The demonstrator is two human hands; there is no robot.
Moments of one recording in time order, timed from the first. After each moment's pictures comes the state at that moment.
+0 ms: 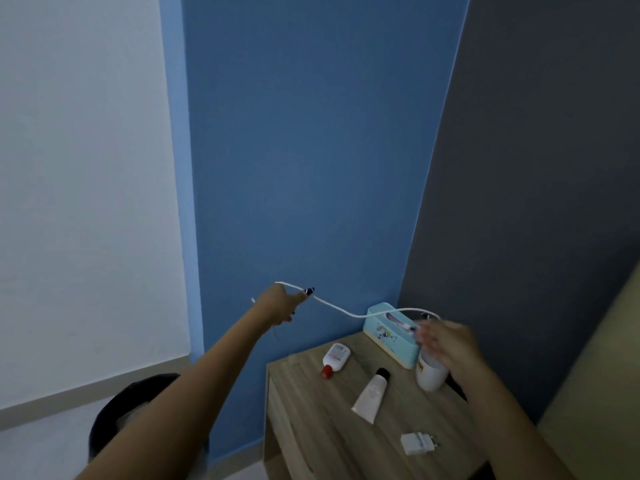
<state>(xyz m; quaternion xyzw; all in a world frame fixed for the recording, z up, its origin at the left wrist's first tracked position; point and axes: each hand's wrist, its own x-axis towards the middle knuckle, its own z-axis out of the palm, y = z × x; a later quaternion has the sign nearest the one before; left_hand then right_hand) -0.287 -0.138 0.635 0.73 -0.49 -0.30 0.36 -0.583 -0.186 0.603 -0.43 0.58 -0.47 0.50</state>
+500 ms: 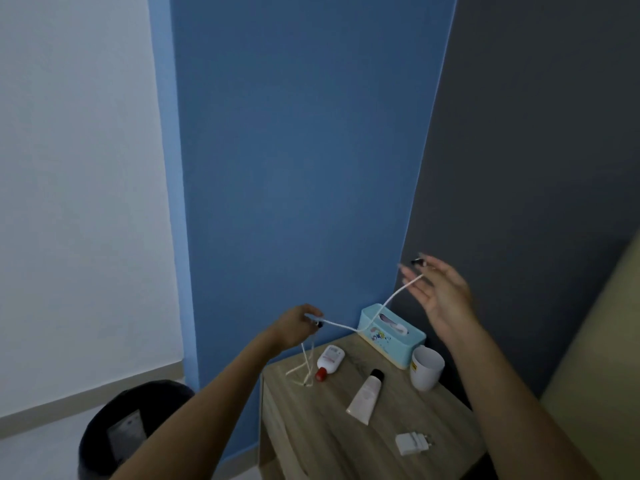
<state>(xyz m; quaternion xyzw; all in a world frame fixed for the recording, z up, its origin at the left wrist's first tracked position) -0.314 -0.147 0.598 0.65 -0.59 -0.34 0.34 -0.562 -0.183 0.676 -0.40 0.34 -0.63 0.57</state>
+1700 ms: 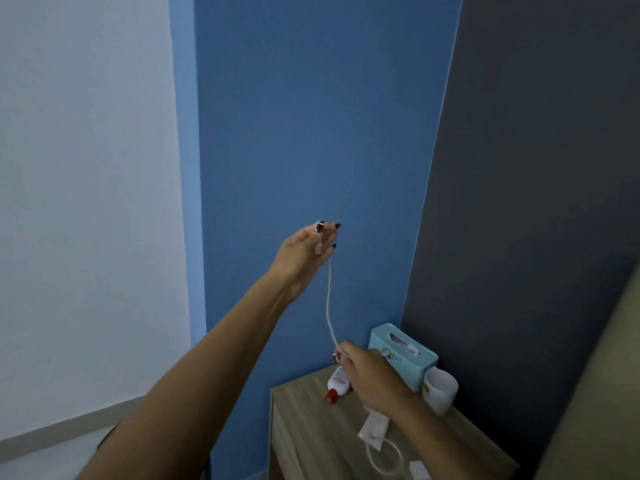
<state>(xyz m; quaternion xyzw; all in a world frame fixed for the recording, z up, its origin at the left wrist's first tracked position) -0.318 -0.139 0.738 0.32 -0.45 -0.48 0.69 -0.485 -0.137 0.595 -0.87 0.43 -0.20 0.16</state>
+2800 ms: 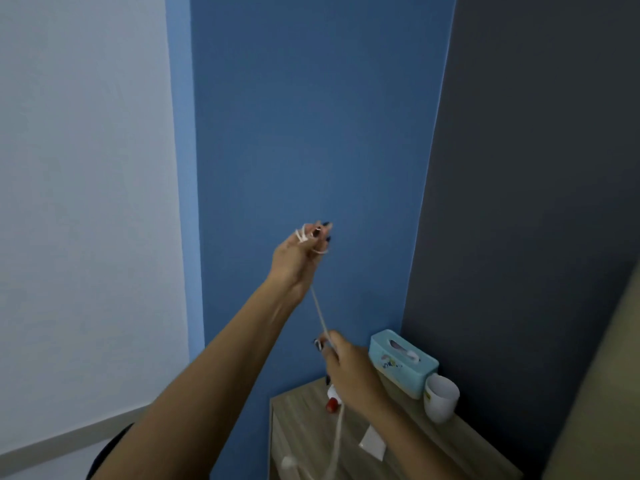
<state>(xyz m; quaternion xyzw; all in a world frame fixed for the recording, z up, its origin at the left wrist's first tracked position) -0.321 -0.147 0.749 0.22 -0.34 -0.50 0.77 -0.448 -0.126 0.607 -0.81 0.40 -0.35 0.24</state>
